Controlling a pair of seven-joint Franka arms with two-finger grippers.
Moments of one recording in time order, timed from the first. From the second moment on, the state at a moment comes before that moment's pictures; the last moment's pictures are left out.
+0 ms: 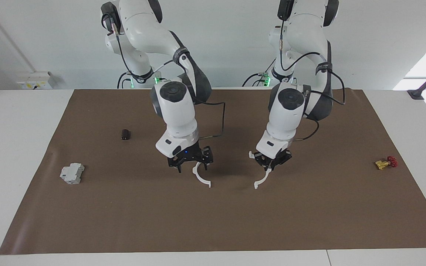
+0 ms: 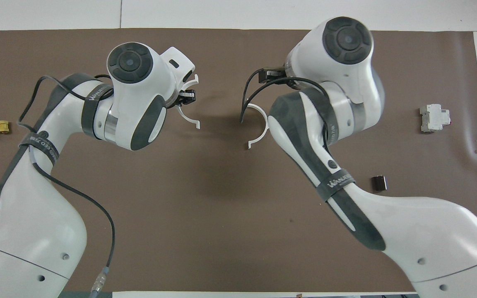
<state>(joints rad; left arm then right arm) -0.51 0.49 0.05 -1.55 0.04 2.14 -0.46 0.37 0.48 -0.06 -1.38 0.05 2.06 0.36</state>
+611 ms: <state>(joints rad) -0.61 0.59 0.05 -1.47 0.04 2.13 -0.51 0.16 0.25 -0.07 -1.38 0.05 1.65 0.27</state>
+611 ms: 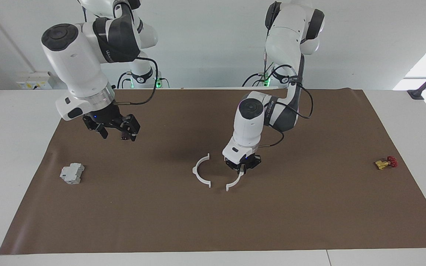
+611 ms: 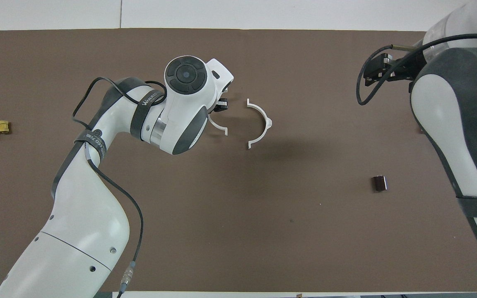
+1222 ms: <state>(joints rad) -0.71 0.65 0.08 -1.44 0.08 2.13 -0.61 0.08 0.06 -0.07 -1.53 0.05 1.54 0.18</state>
